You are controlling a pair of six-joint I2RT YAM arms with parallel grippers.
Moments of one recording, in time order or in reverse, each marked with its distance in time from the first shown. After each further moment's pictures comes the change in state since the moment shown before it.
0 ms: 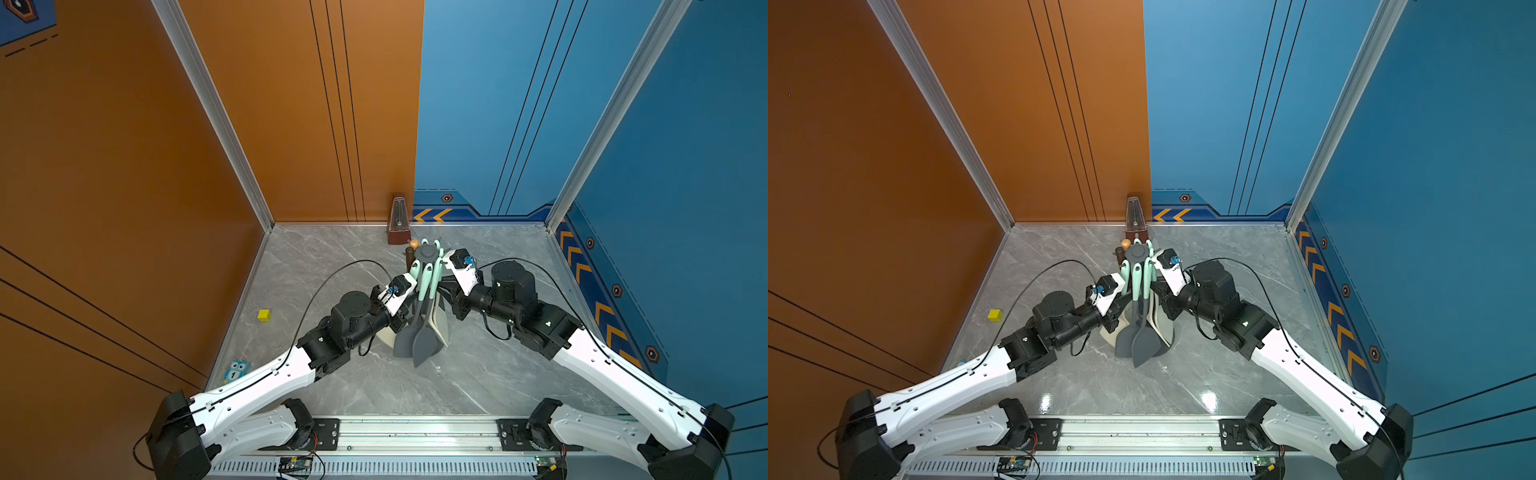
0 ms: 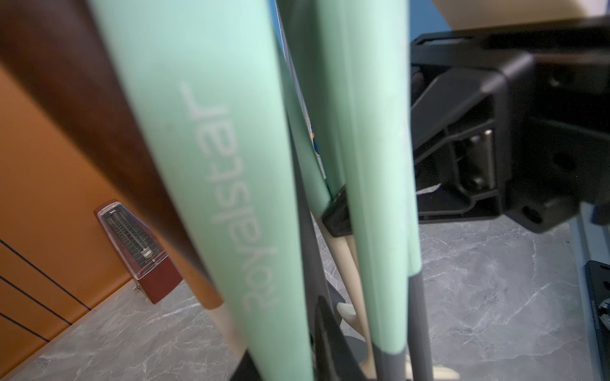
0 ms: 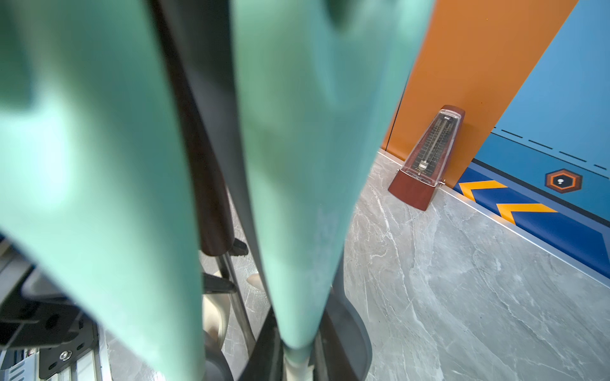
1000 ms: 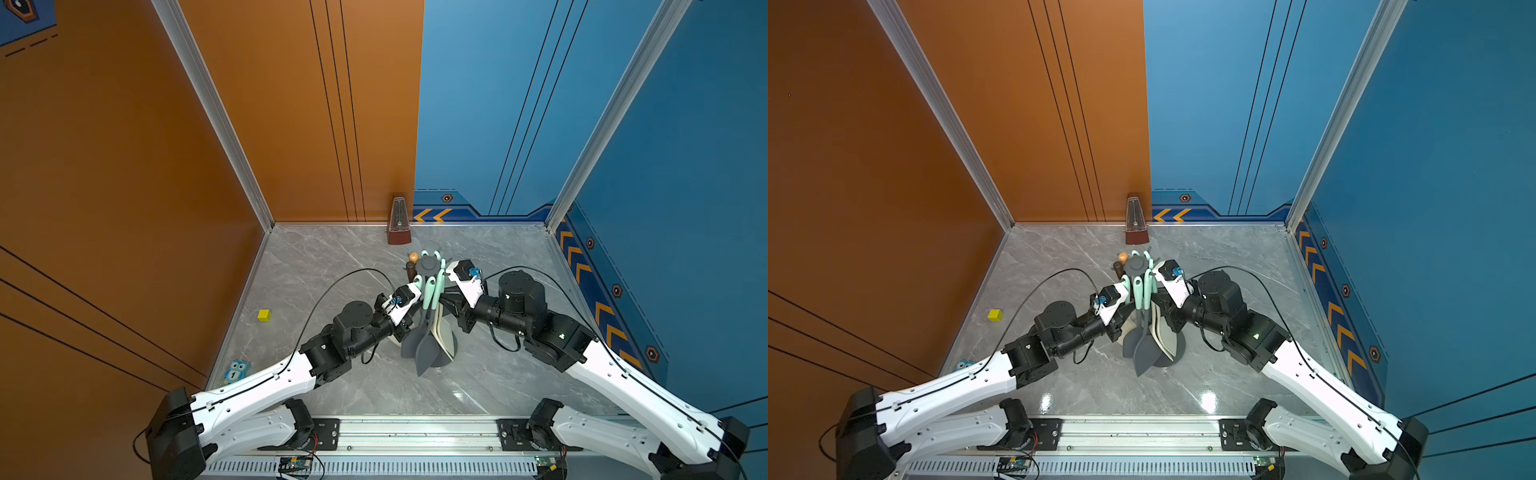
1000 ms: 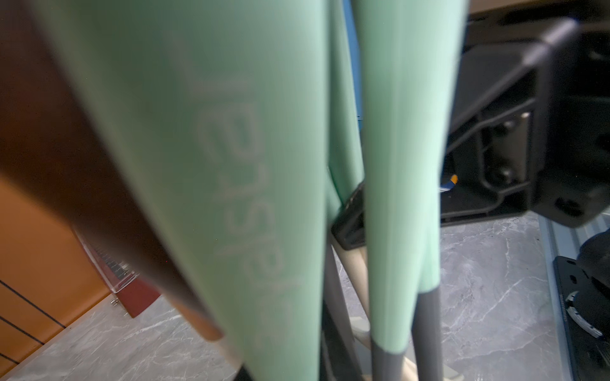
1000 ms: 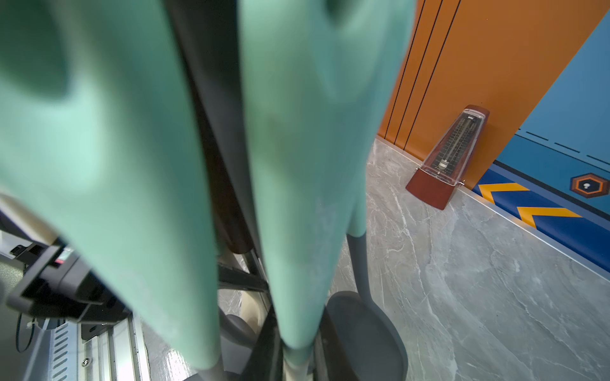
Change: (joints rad) left arm -0.066 -0.022 -0.047 0.042 -0.023 -0.004; right arm 0.082 -0.057 -0.005 -0.060 0.001 0.004
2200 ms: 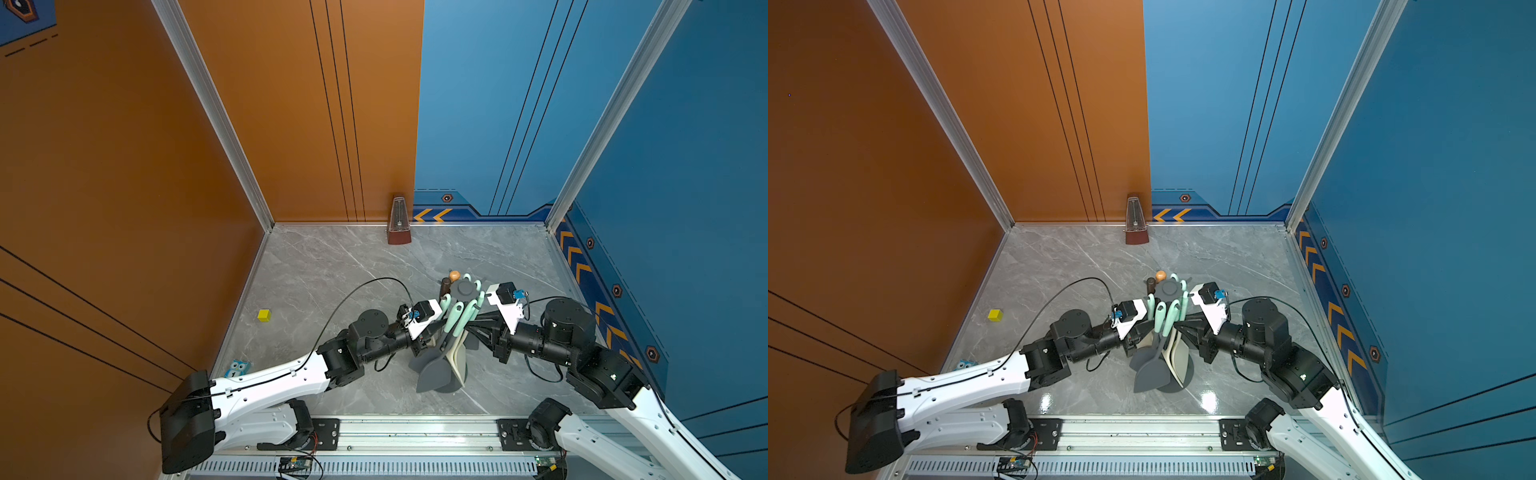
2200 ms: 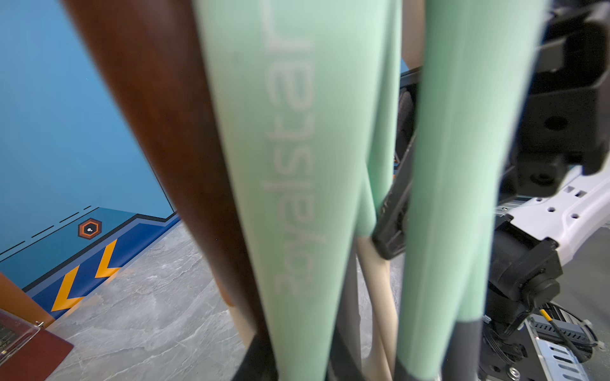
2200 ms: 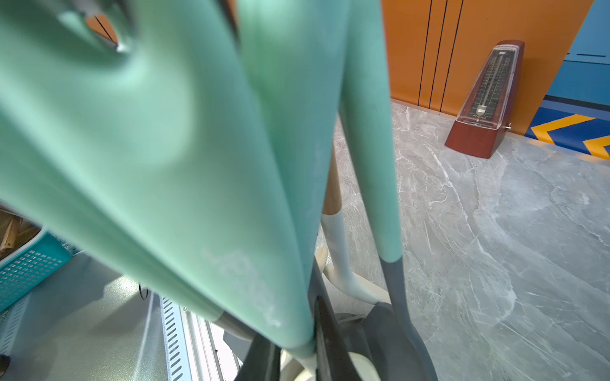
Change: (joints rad) left arm -0.126 0.107 0.004 0.143 0.108 -0.033; right arm -0.135 -0.356 -0.160 -0.190 -0.233 0.159
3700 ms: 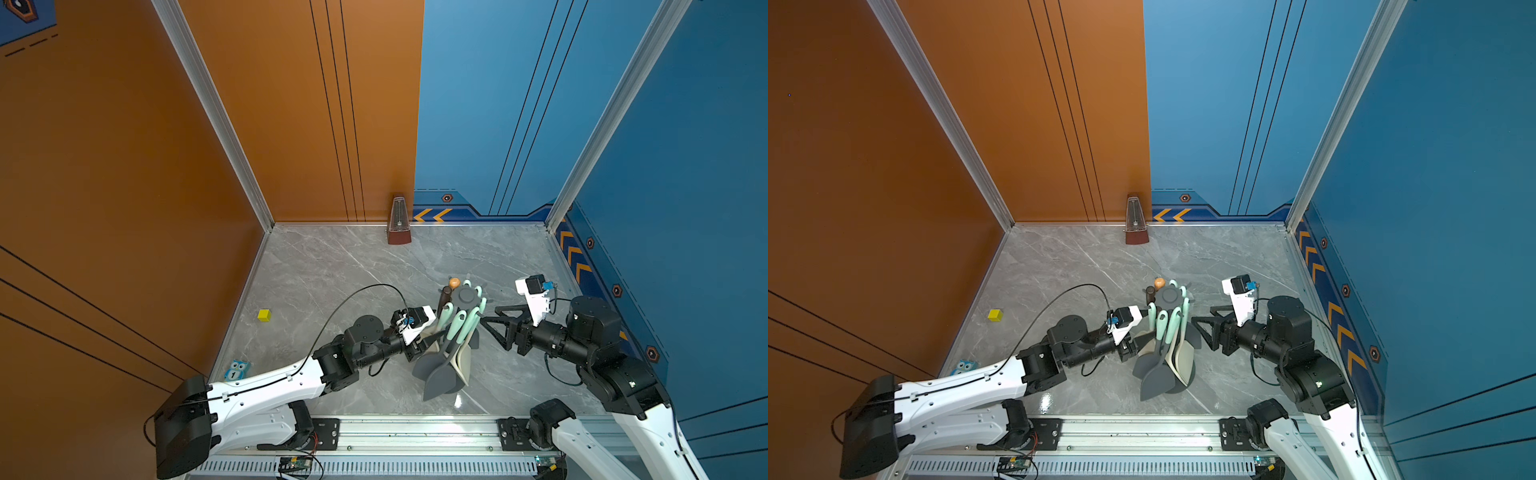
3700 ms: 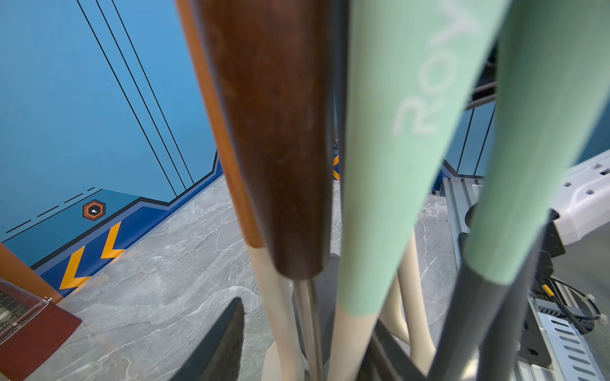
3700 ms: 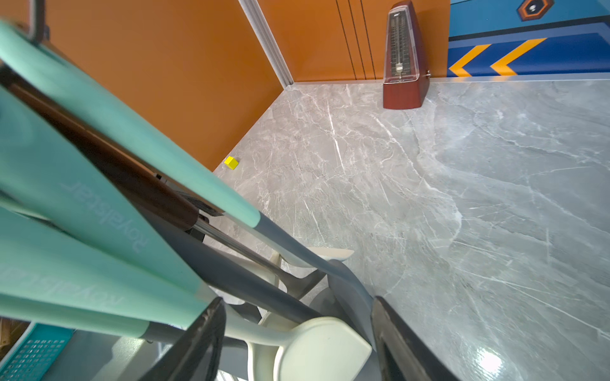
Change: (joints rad) left arm 0.011 -0.043 -0.077 0.004 0.002 0.010; right arm -0.283 -0.049 0.046 -0.187 -0.124 0.129
